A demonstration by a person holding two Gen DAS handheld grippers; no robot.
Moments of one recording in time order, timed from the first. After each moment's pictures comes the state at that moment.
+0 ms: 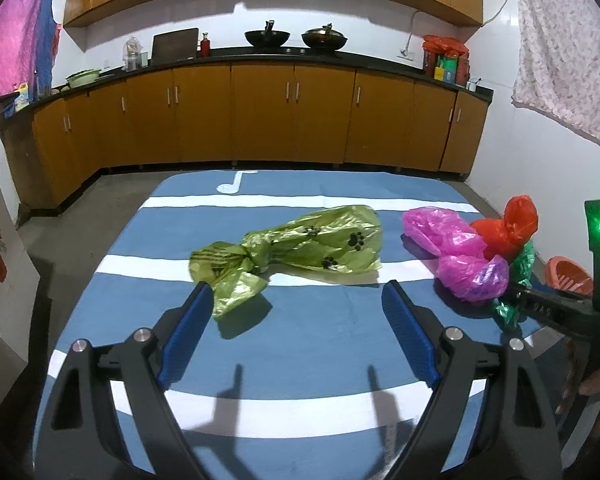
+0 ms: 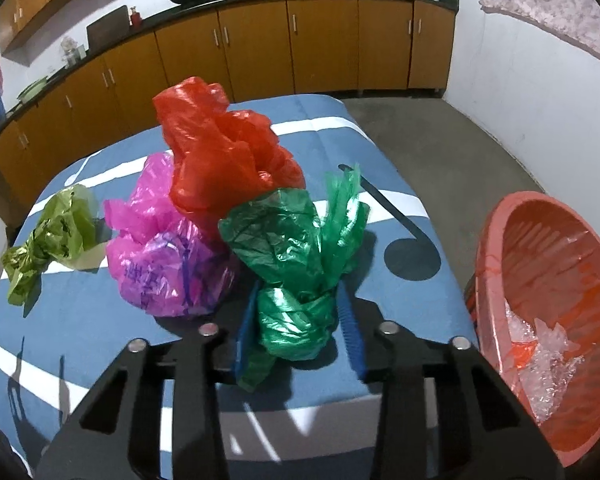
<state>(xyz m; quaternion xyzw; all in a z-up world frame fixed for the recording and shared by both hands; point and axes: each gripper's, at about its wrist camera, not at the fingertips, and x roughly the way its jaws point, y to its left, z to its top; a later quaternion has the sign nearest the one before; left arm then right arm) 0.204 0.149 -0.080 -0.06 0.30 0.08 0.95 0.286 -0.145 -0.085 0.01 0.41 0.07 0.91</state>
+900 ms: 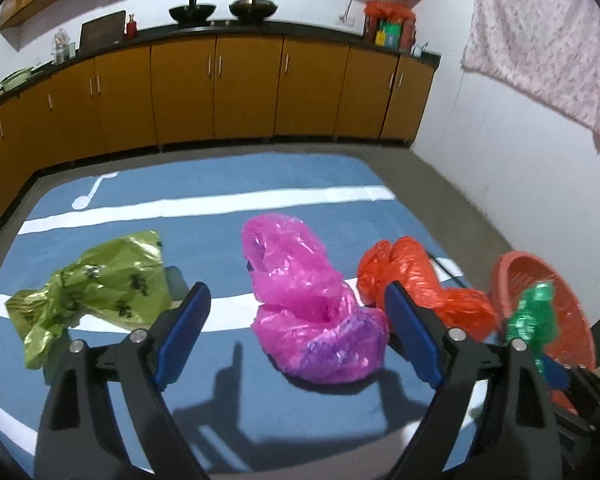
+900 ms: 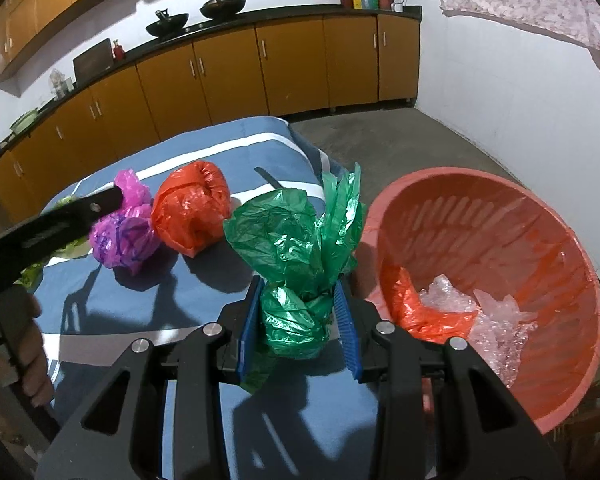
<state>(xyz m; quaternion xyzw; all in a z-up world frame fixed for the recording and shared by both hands) 0.318 0.033 -0.090 -0.05 0.36 -0.02 0.93 0.232 -0.224 -0.079 0.04 0.38 0.04 0.92</state>
